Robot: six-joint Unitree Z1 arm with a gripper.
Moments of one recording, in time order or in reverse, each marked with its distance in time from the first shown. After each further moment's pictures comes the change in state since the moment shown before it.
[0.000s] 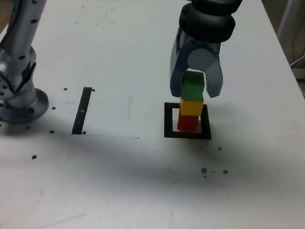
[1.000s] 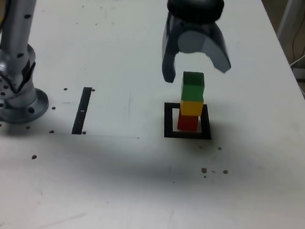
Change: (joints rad) arm 0.030 -0.114 0.051 0.003 0.013 0.003
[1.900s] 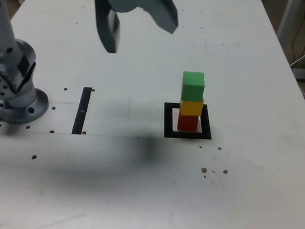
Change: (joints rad) arm -0.015 -0.350 0.168 0.110 -0.097 -0.018
